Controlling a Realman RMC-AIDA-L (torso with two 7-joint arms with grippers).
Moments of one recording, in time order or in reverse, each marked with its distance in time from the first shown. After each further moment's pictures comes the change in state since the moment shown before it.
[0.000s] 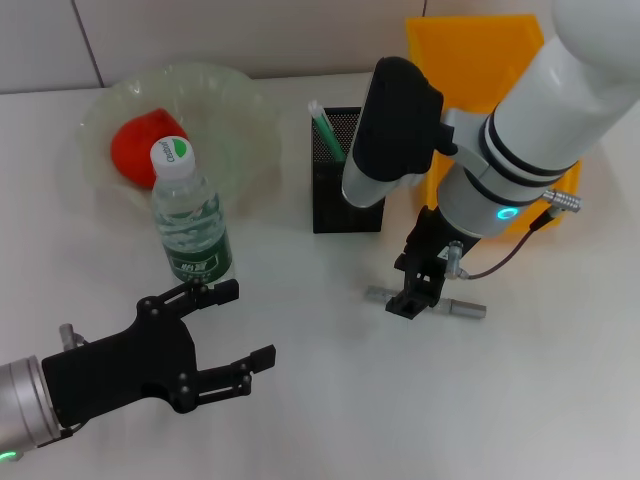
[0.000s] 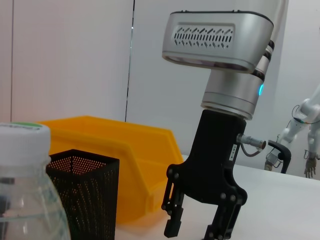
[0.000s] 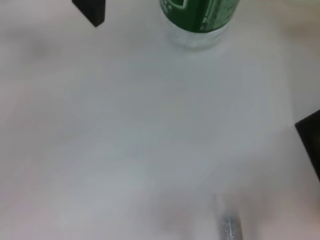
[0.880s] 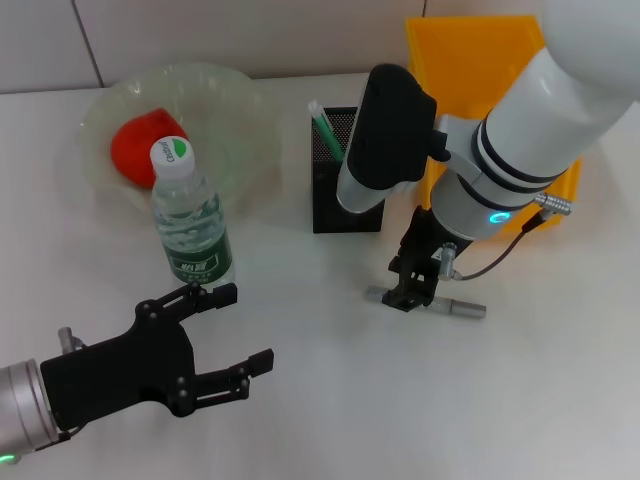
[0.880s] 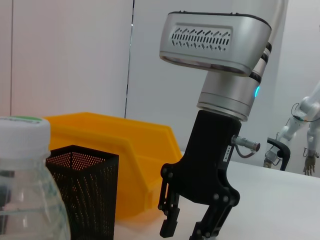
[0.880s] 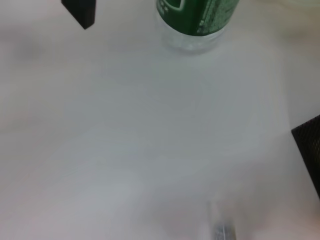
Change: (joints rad) left arm 0.001 0.004 0.005 -0.006 0.000 -0.001 0.000; right arm -0.003 0.001 -0.026 0.019 0.000 0.050 -0.002
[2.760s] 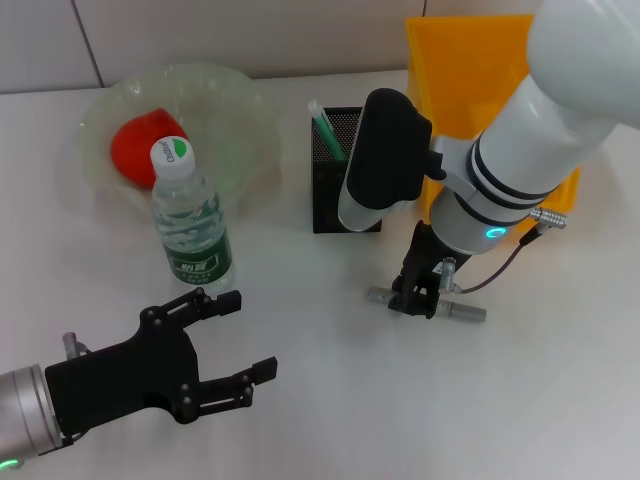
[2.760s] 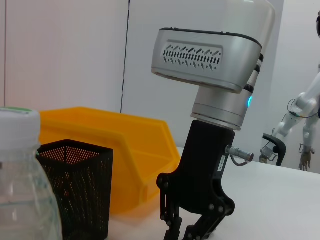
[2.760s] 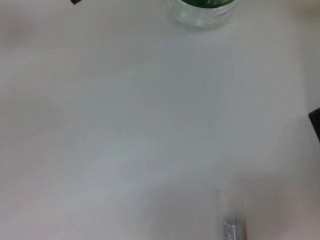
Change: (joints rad) left arm -0.001 -0.006 -0.008 -0.003 0.025 0.001 0.001; right arm 0.016 -0.003 -0.038 0.096 0.017 0.061 -0.014
